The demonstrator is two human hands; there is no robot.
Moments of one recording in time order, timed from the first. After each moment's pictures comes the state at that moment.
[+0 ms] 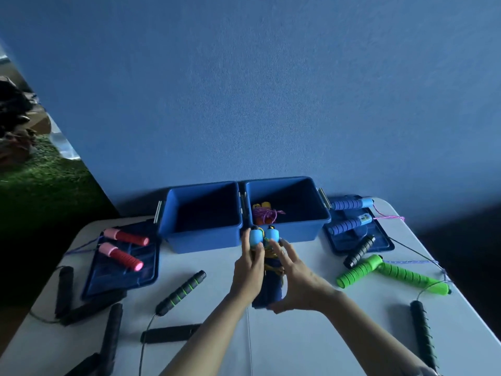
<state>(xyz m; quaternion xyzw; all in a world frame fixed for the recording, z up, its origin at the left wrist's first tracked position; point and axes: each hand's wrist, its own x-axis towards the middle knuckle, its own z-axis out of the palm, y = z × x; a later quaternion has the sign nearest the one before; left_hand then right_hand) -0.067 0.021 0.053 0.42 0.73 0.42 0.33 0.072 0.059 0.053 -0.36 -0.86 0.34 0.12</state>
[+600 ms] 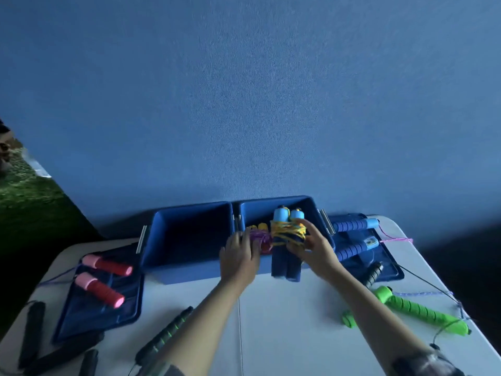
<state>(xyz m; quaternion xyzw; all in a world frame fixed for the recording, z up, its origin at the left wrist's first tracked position) -0.113 0.133 0.039 0.58 0.77 0.25 0.11 0.077 0.200 0.047 -0.49 -0.69 0.43 0.31</state>
